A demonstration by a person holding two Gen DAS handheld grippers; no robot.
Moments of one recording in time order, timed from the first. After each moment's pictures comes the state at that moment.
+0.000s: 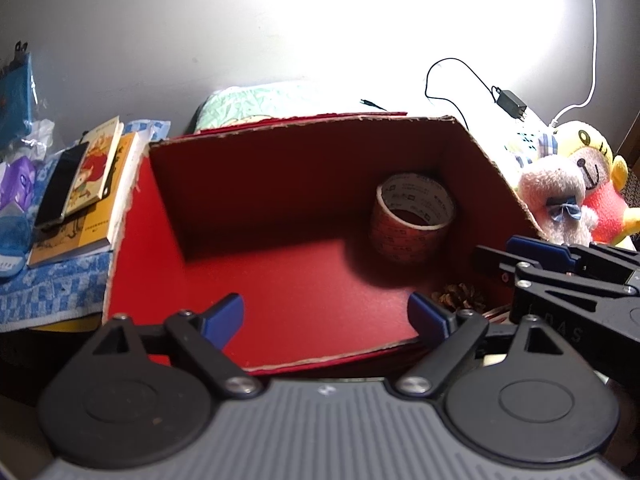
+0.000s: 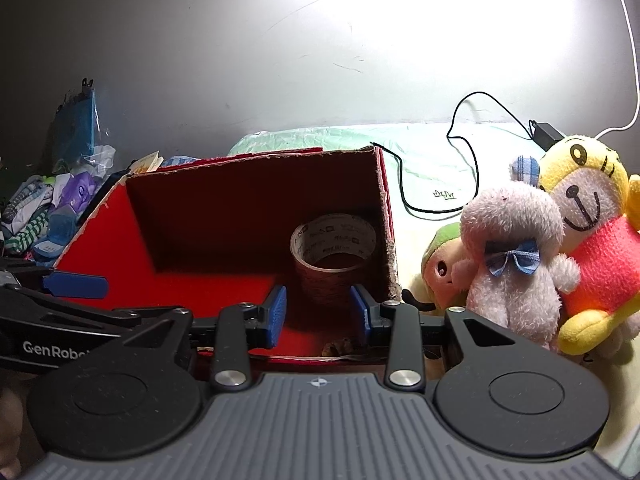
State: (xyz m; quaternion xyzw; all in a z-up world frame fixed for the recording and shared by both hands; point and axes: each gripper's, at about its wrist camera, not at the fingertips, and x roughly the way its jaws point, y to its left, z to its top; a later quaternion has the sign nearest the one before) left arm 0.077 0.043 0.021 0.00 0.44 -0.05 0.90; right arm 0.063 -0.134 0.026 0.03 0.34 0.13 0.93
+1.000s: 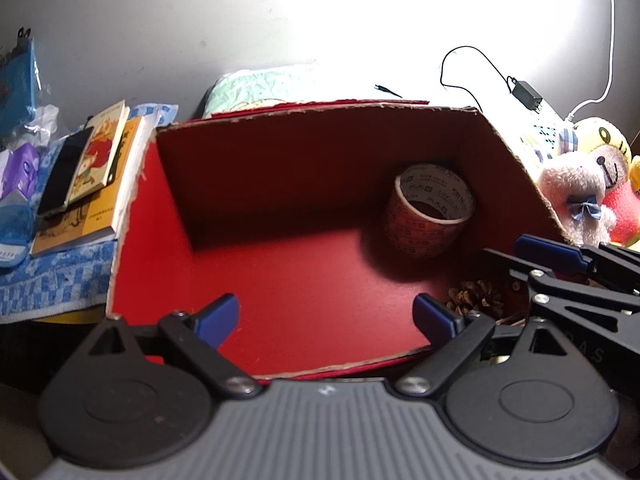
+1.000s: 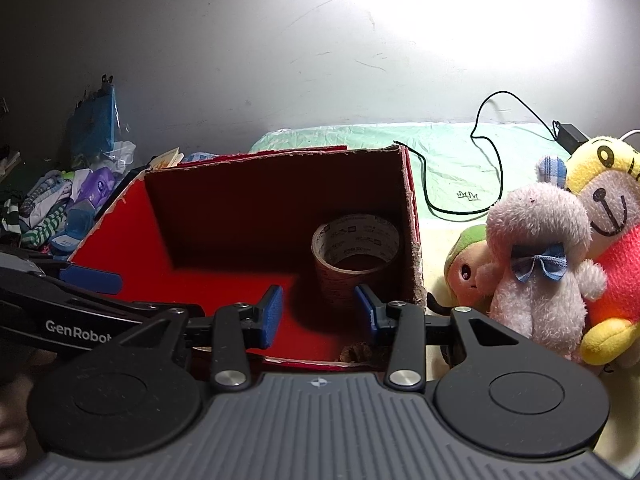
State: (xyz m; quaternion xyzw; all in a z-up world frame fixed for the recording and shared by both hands) left arm 0.090 0.048 0.015 0.00 0.46 -0.04 0.89; right arm 0.069 -0.131 0.024 0.03 0.34 0.17 0.92
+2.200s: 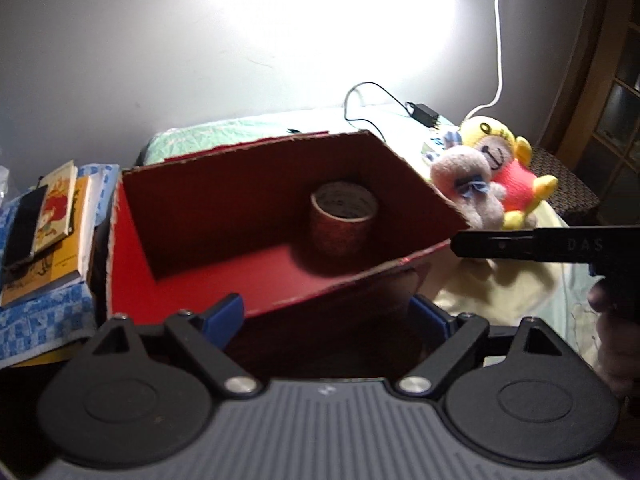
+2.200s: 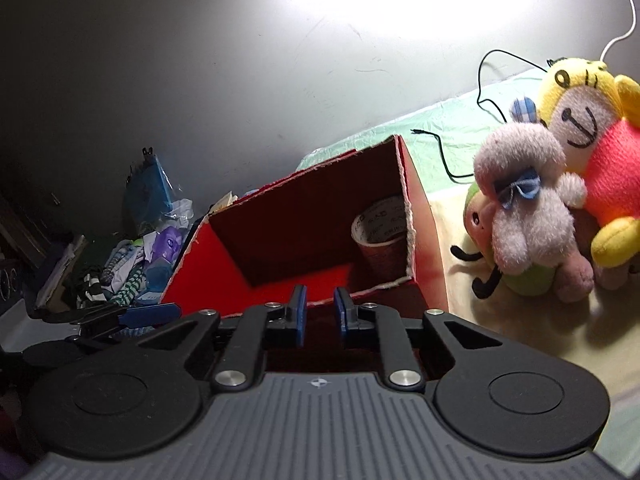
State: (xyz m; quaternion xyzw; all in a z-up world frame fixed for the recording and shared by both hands) left arm 0.016 0.064 0.037 0.02 0.38 -0.19 0.91; right arm 0.020 -0.187 0.034 0.20 0.34 0.23 0.89
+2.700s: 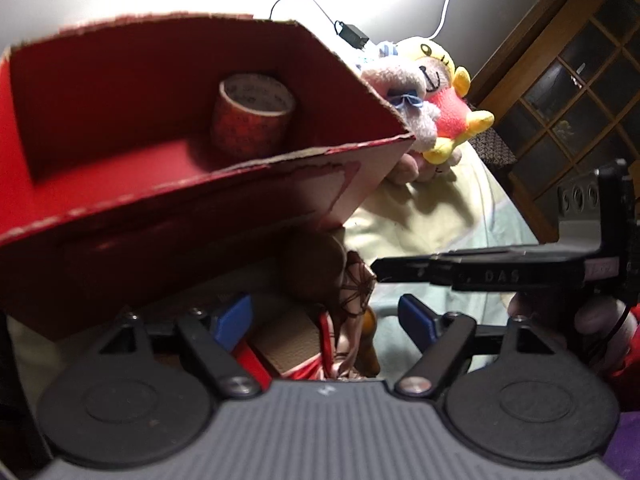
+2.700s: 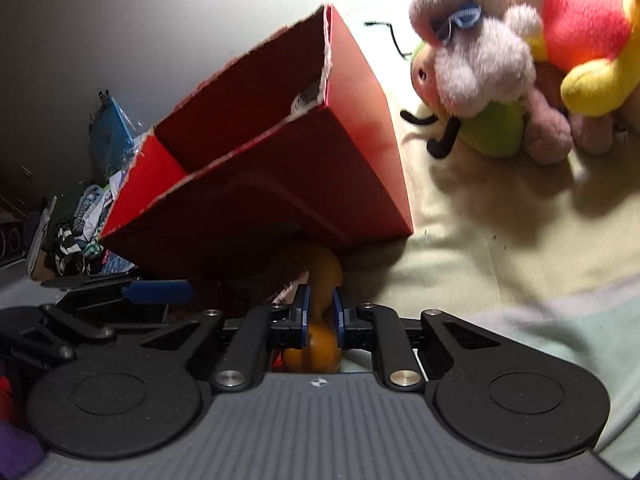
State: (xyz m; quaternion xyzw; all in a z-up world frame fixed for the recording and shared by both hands) left arm 0.036 0.055 -0.024 -0.07 0.49 -0.32 0.81; right arm 0.007 -0.190 -0.029 0.21 0.46 0.20 0.84
